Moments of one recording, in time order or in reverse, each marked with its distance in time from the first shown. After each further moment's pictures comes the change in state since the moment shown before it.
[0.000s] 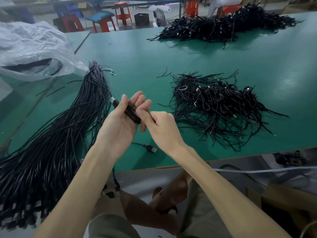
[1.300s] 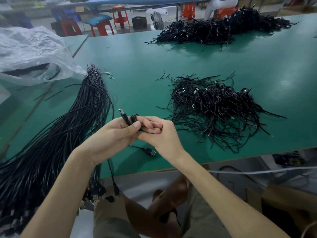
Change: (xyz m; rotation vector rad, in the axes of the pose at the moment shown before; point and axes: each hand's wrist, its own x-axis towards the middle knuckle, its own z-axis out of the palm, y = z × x) left_hand -0.010 0.015 -0.027 0.451 -0.490 -0.124; right_hand -0.012 0.015 0.004 0.415 0.011 0.119
